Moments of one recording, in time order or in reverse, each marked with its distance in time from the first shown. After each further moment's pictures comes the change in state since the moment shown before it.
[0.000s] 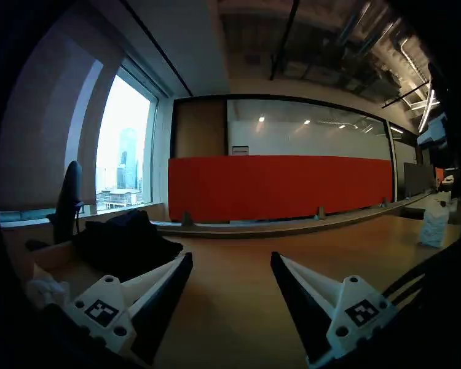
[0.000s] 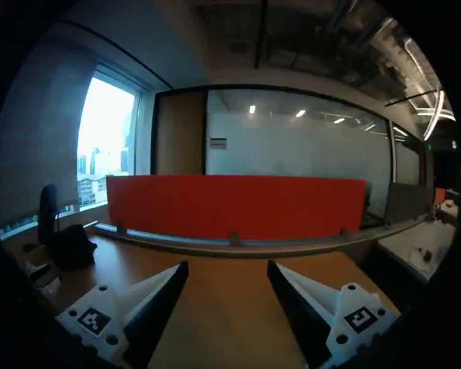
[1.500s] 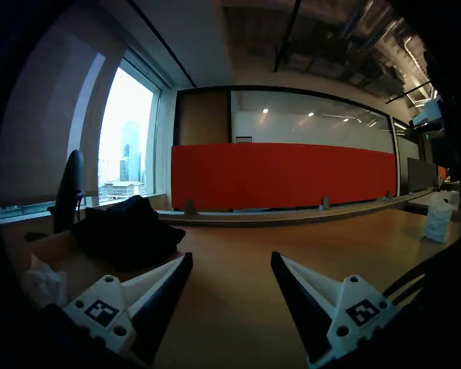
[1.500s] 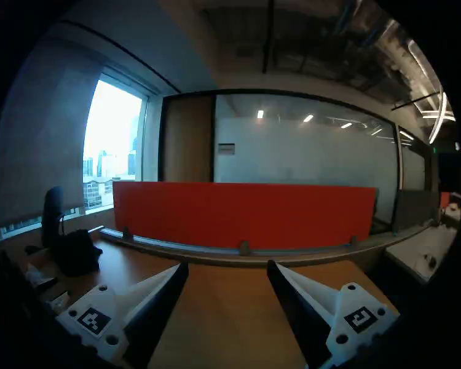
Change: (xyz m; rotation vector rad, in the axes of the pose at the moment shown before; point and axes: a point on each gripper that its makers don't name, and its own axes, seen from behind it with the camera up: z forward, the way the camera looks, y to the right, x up) left arm -0.025 -0.006 0.008 0.016 -0.051 -0.005; right arm 0.021 -0.019 0.022 0.042 0.030 -0.011
